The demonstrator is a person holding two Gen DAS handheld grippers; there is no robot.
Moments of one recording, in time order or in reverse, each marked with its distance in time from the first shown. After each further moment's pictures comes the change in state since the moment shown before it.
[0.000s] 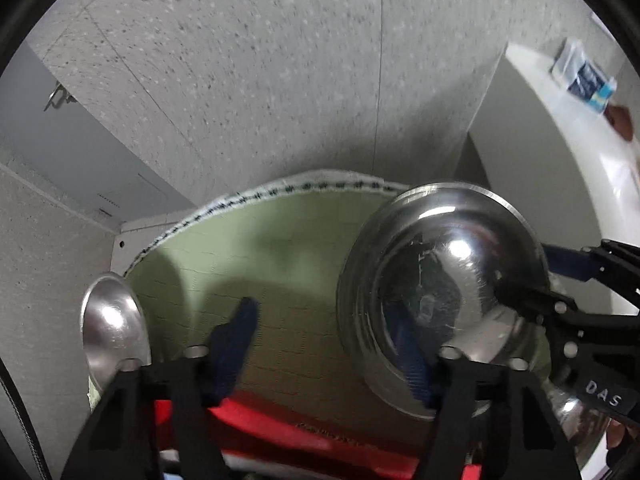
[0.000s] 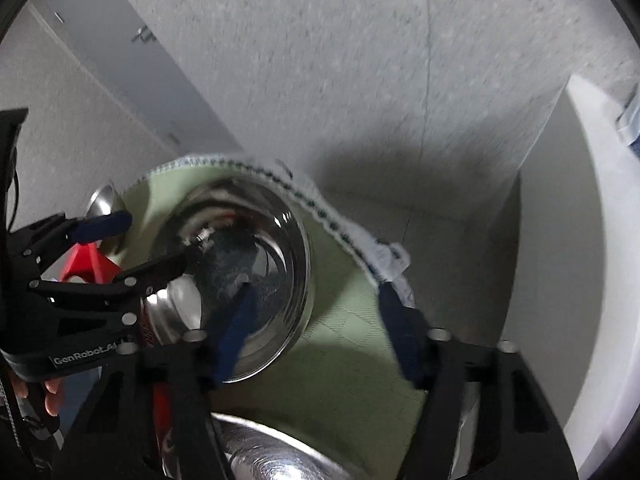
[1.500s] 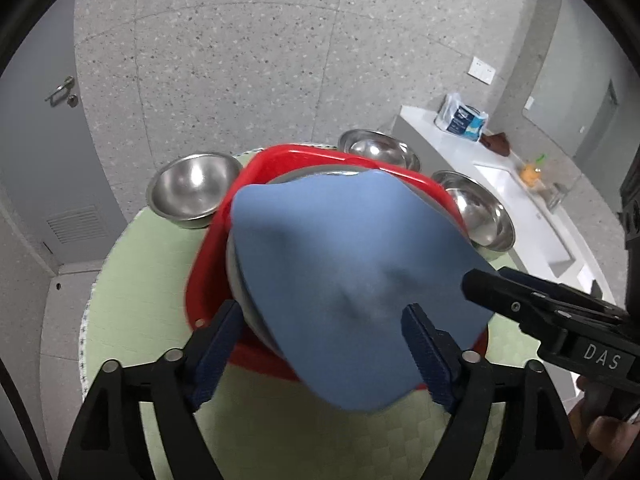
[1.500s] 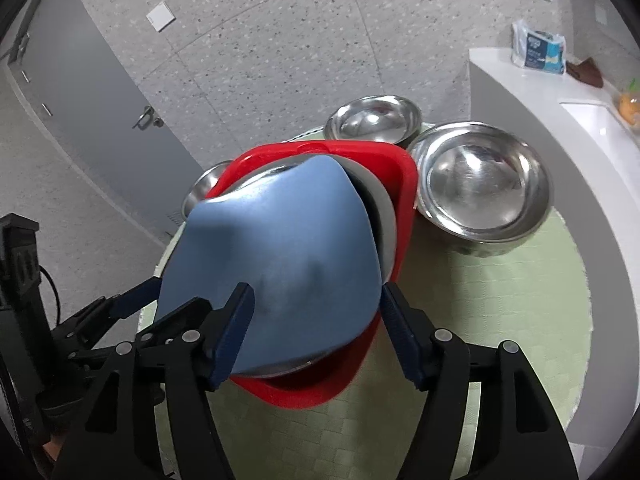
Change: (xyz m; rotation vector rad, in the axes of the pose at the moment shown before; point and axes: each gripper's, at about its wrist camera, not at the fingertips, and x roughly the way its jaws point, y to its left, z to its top) left arm -0.116 0.172 -0.276 0.046 -0.395 -0.349; right arm -0.087 0.218 -0.216 0.334 -0.393 -0.124
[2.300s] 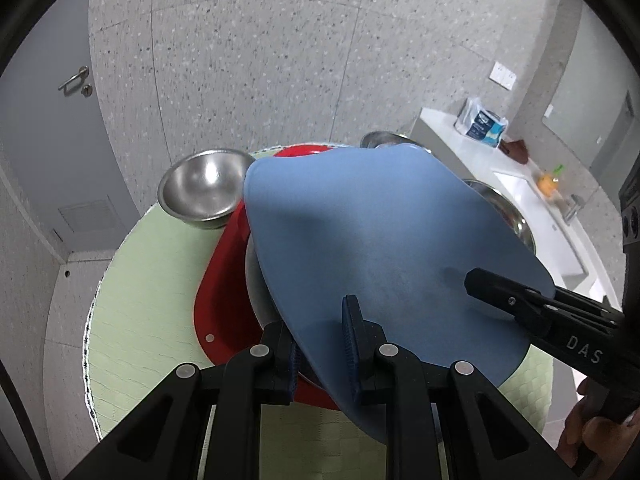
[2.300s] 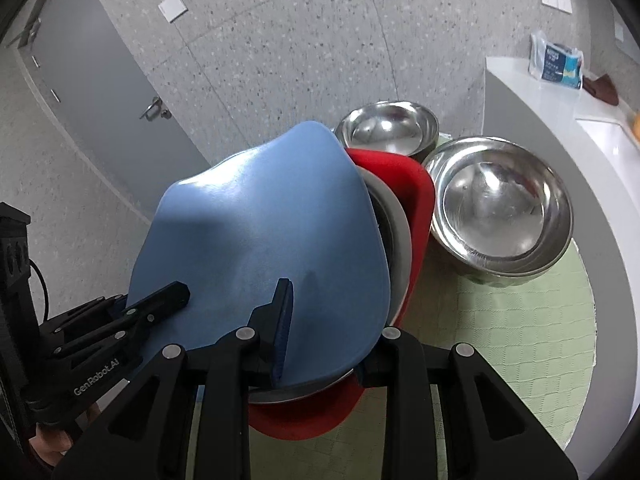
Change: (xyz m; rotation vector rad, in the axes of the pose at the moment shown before) left arm 0.013 -0.008 0.013 -0.053 0.035 0.050; right arm 0.029 -0.007 0.016 -0.053 0.030 0.053
